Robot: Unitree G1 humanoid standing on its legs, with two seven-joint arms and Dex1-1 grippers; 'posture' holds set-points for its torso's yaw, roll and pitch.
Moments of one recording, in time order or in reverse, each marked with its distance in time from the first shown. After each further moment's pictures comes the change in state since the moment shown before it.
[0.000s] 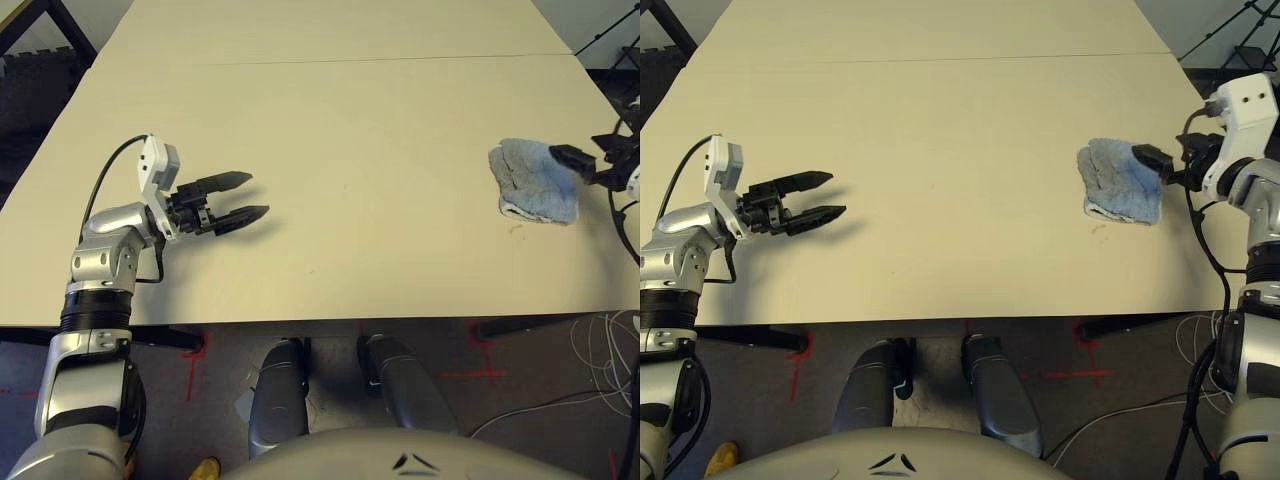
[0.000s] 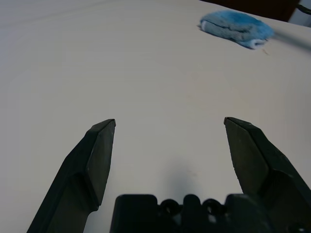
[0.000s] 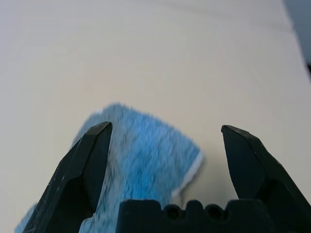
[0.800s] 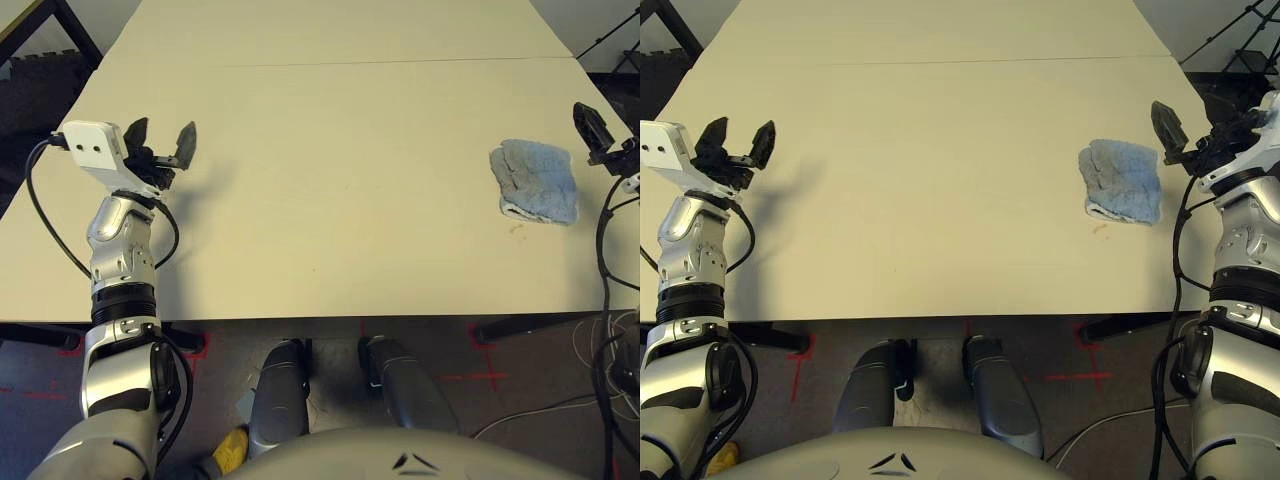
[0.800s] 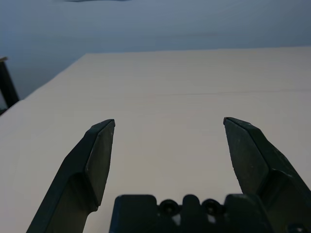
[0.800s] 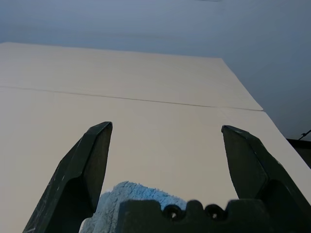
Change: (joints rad) left arm -0.031 -0.147 0.208 0.145 0.141 -0.351 0.783; right arm 0.079 0.170 -0.179 0.048 0.151 -0.390 -0.043
